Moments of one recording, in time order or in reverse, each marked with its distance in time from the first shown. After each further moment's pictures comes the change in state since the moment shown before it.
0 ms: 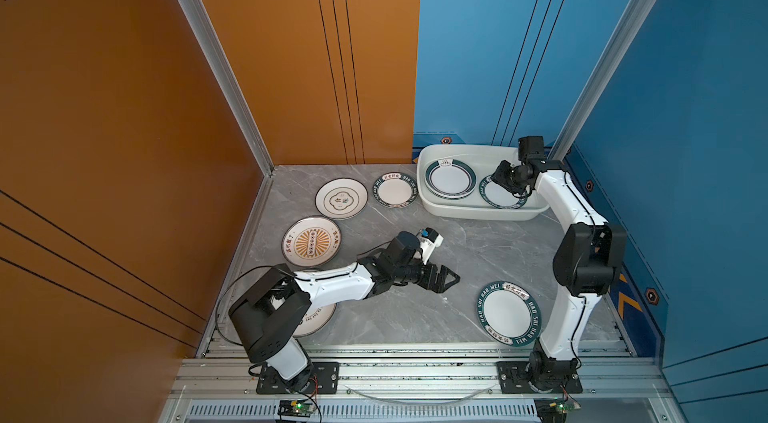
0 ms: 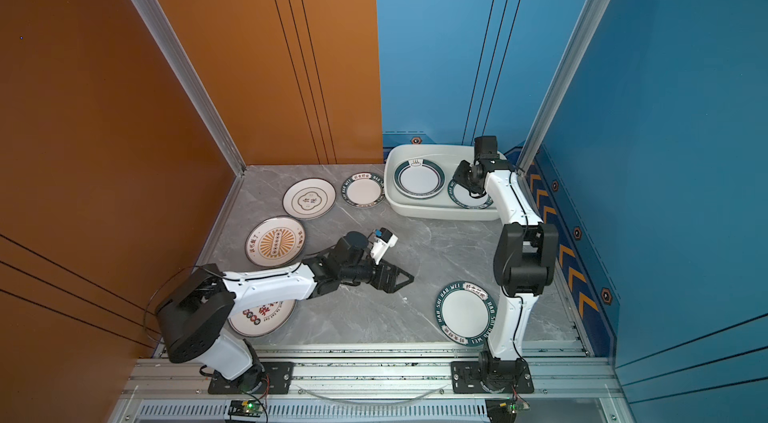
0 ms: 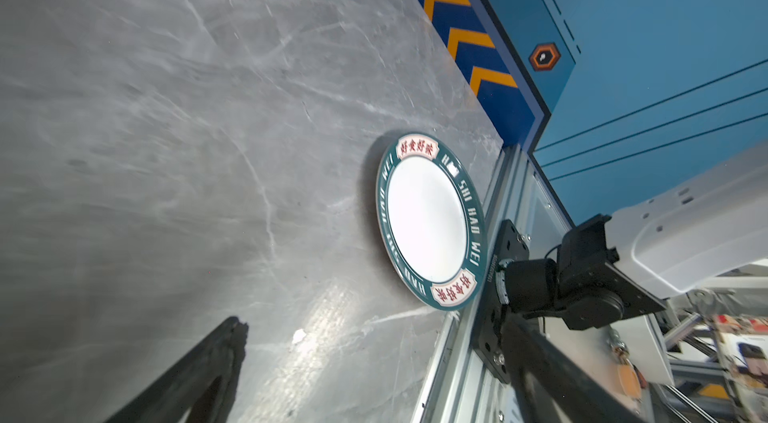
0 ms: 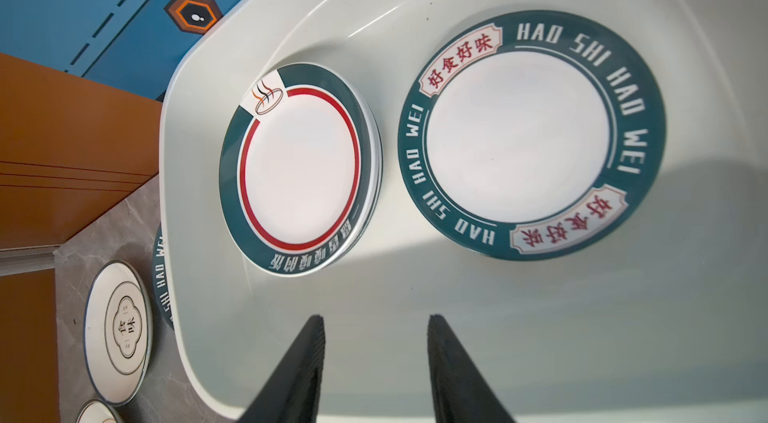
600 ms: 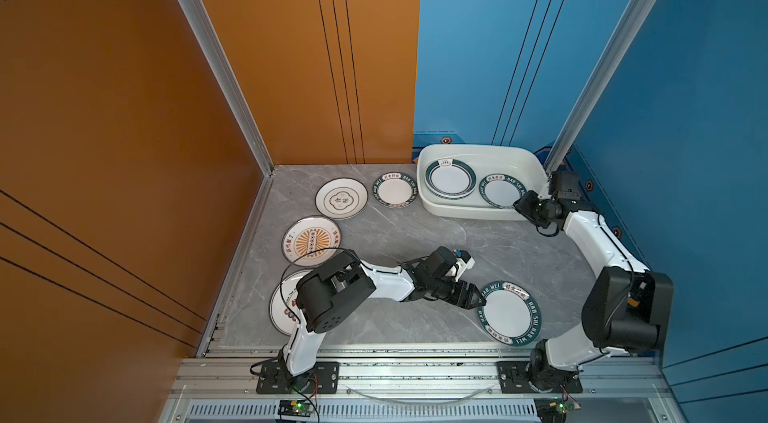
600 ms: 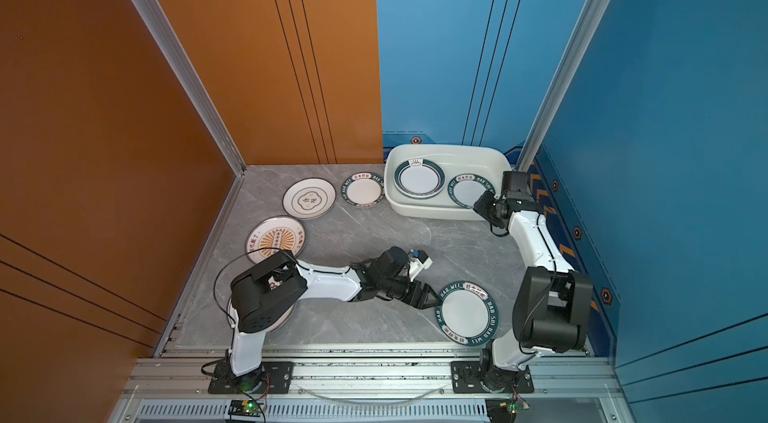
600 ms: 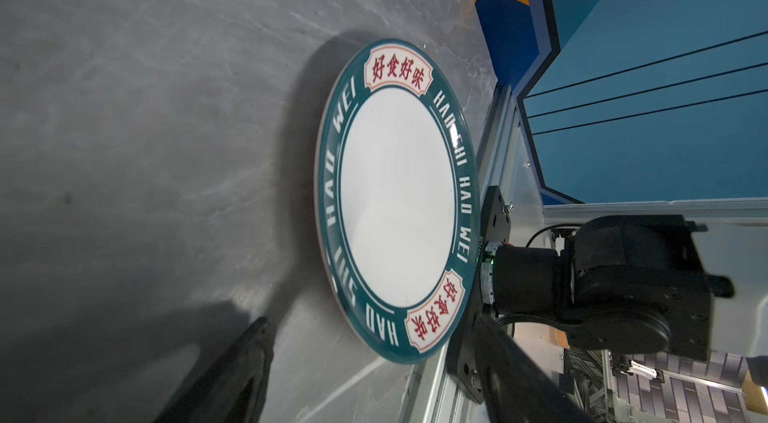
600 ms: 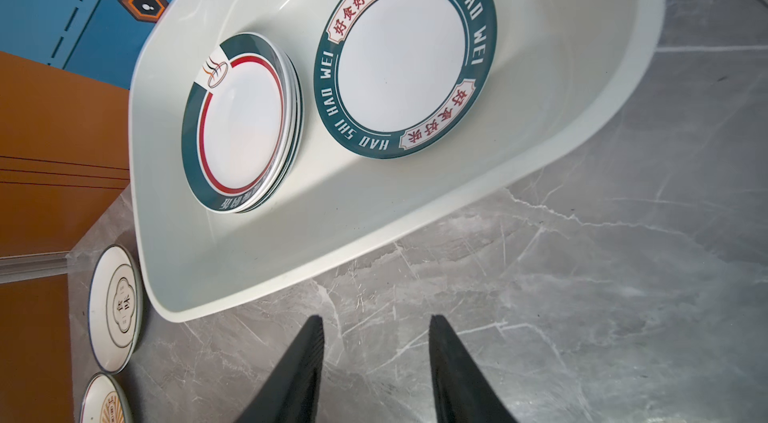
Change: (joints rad) left arm -0.116 0.373 0.246 0.064 0.119 -0.156; right arm -0.138 -0.394 -0.544 0.178 -0.071 0.004
